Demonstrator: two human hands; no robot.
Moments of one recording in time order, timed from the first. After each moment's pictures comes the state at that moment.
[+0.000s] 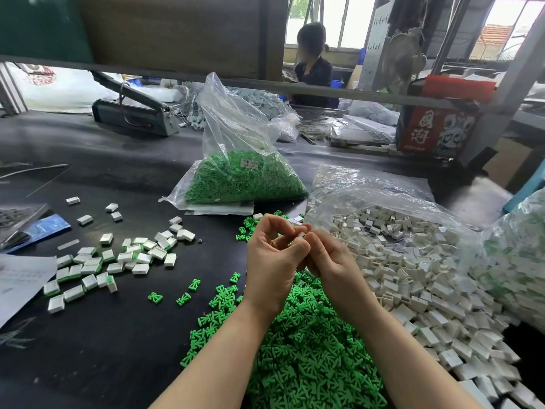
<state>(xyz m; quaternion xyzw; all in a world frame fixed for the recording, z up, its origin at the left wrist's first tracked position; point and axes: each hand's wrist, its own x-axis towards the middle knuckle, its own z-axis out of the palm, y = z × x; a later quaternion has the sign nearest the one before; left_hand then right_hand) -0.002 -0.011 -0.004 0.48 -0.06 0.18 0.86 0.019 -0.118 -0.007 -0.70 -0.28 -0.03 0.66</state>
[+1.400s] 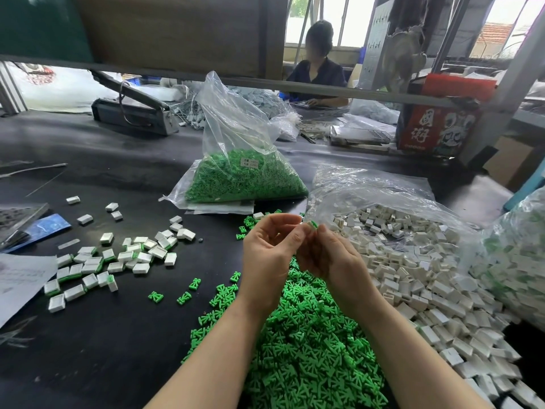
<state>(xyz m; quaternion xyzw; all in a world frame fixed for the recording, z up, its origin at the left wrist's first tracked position) 0.001 -0.001 -0.006 0.53 -0.07 0.18 0.83 0.021 -0.121 -0.006 -0.63 -0.17 0.06 0.76</state>
